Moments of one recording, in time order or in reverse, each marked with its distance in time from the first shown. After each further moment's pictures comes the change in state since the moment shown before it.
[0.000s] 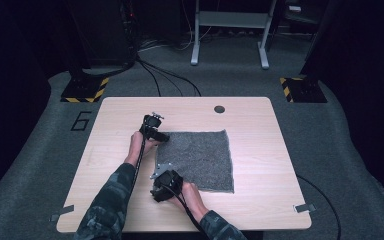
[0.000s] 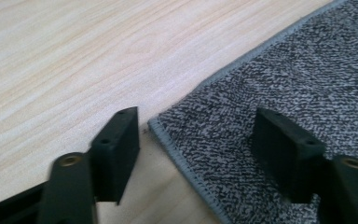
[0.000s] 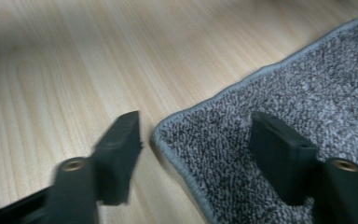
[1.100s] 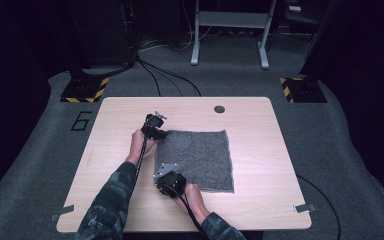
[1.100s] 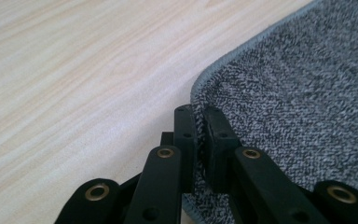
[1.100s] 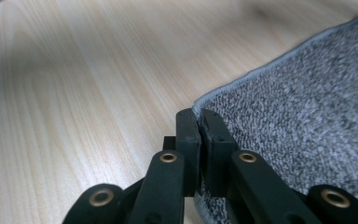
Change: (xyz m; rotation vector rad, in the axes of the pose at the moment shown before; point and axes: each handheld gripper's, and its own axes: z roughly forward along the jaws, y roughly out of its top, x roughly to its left) left arm -0.009 0.006 -0.006 -0.034 -0.019 0.054; right arm -0.001 -0.004 -0.016 -0.067 0.001 0.049
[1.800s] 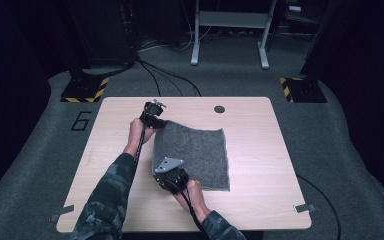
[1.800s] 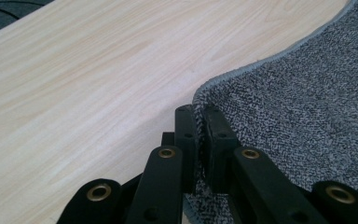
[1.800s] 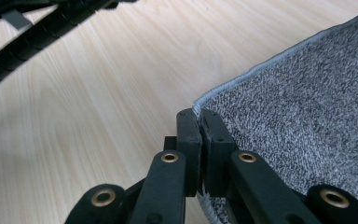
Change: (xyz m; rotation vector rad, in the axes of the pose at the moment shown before) left arm 0.006 0.038 -0.036 -0.010 0.033 0.016; right arm -0.001 0.016 -0.028 -0.137 -0.020 0.021
